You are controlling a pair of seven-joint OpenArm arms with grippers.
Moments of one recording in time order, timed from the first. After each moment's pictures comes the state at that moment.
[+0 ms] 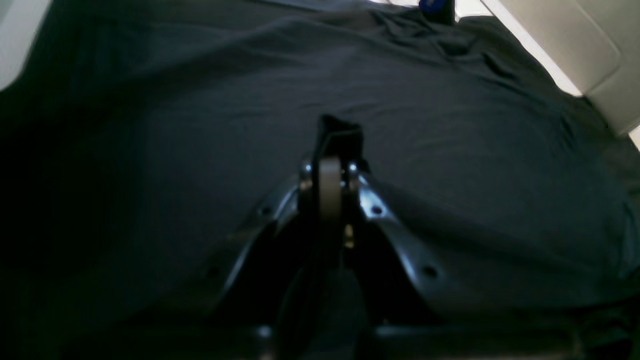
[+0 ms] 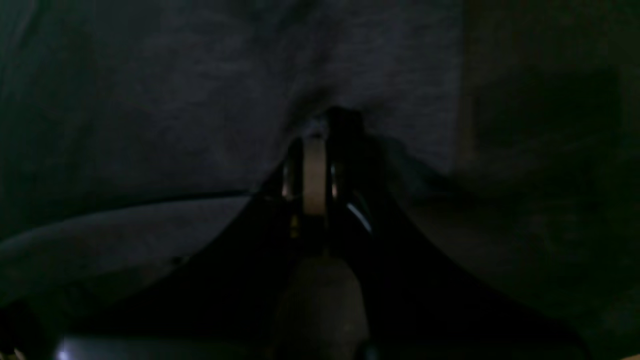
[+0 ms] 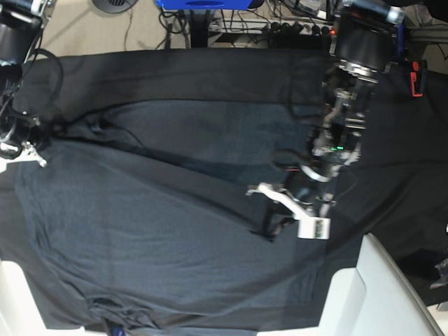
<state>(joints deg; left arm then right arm) -3.8 -12.8 12.1 78.8 -26.1 -8.0 9.8 1.6 14.6 29.1 66.2 33.7 -0.3 -53.6</state>
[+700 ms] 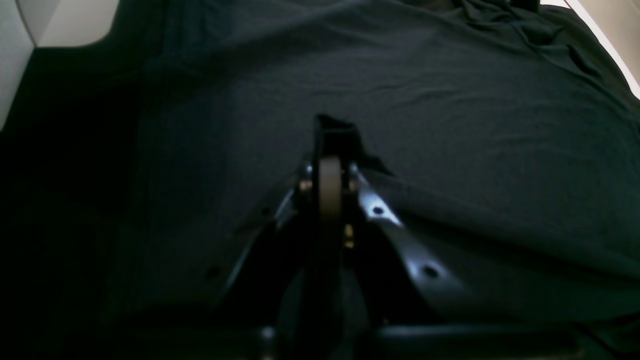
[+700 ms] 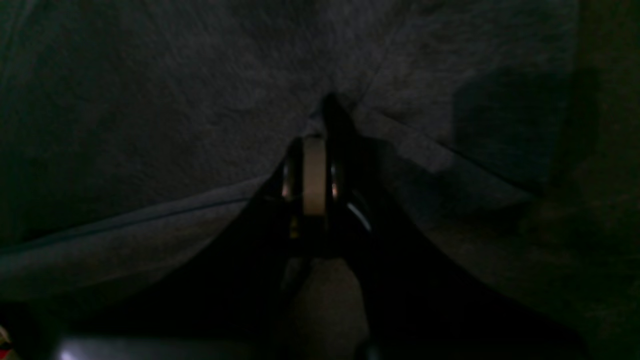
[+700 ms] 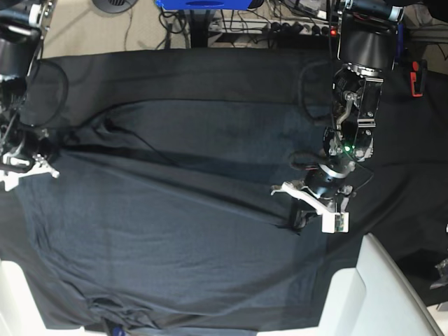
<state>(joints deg) -3.9 -14.3 5.7 73.9 -25.4 -8.0 9.8 5.7 15.7 22.3 62.1 34.2 -0.2 -52.4</state>
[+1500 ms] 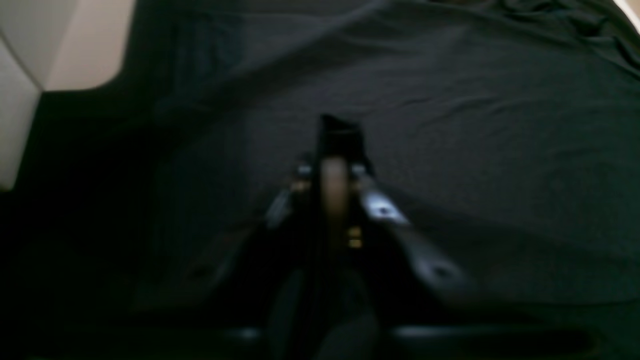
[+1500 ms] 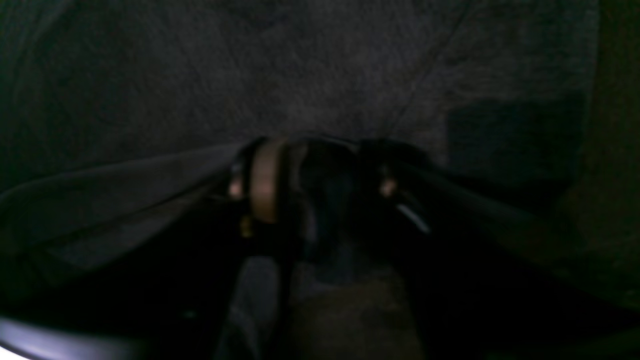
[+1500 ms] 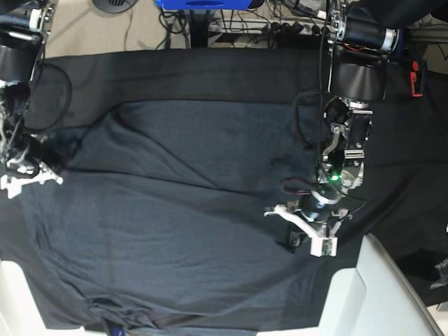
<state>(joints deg) -13.2 -11.5 5.5 63.2 -16.4 -8.2 9.5 6.8 15.4 19.6 62.1 34.0 -0.2 -47.4</state>
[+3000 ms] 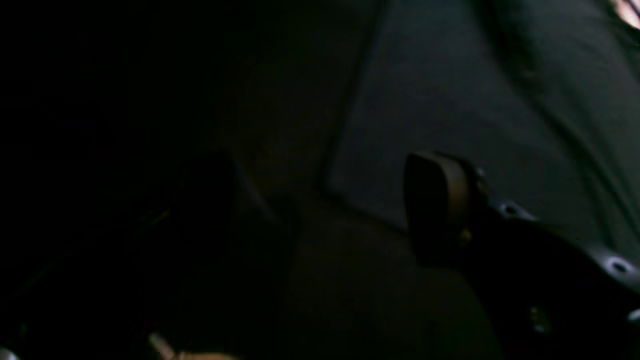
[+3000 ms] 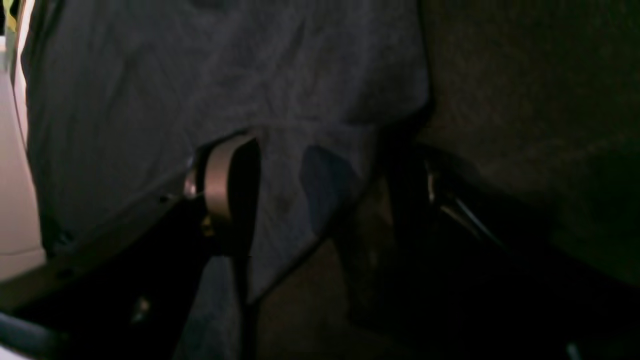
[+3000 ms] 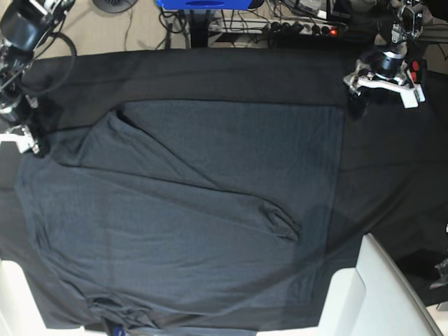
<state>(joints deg) 32.6 -19.7 -15.8 84.2 -50.4 -8.0 9.3 1.0 8.4 45.6 56.6 36.0 18.5 -39.0</state>
